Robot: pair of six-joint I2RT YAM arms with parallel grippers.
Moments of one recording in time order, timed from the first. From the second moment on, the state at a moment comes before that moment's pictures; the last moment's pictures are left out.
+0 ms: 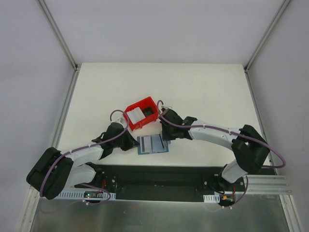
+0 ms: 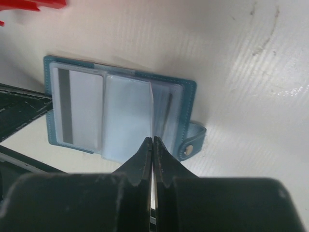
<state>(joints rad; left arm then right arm) -0.54 1.16 0.25 0.09 0.21 -0.99 0.93 1.56 0.96 -0.45 0.11 0.68</state>
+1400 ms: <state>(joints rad) -0.55 1.22 0.24 0.18 0.22 -1.08 0.98 1.42 0.90 -0.12 -0.11 0.74</state>
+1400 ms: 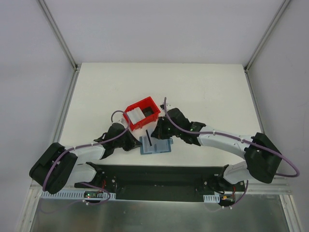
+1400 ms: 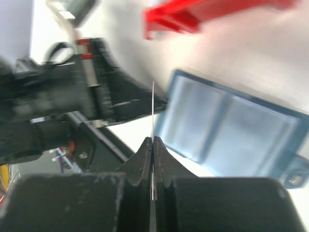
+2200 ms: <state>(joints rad) -0.56 1.28 0.26 0.21 0.24 -1.07 0.81 1.52 0.56 0.28 -0.24 0.95</state>
